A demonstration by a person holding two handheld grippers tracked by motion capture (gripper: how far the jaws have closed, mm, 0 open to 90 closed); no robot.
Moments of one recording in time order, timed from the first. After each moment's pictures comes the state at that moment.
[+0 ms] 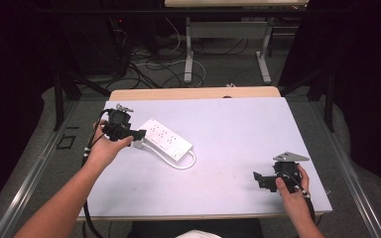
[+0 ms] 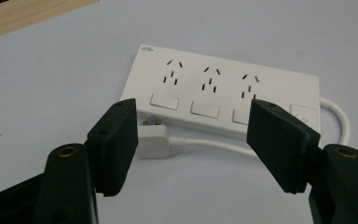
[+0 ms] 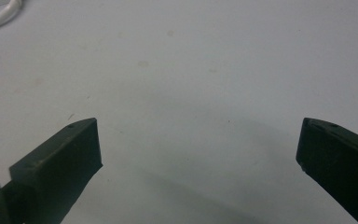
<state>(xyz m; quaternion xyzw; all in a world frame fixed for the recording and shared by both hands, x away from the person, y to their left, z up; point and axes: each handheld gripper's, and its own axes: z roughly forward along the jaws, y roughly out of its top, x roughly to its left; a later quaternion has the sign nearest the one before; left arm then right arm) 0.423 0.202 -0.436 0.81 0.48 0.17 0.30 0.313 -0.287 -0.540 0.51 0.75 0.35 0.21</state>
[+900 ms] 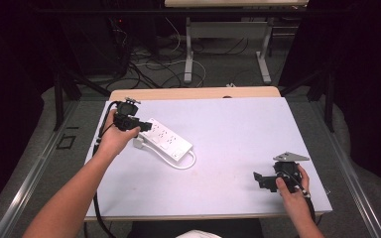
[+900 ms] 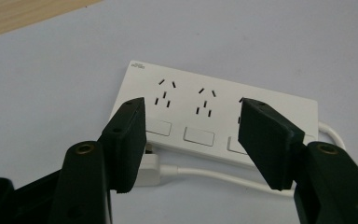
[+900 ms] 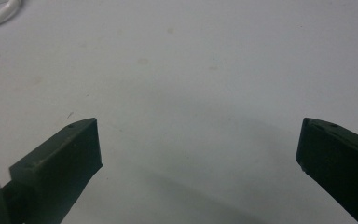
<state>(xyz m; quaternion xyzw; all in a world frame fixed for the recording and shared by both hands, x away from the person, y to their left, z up) 0.455 0.186 -0.438 0.81 0.49 0.14 0.29 0.314 -0.289 -0.541 0.52 0.75 0.35 0.21</state>
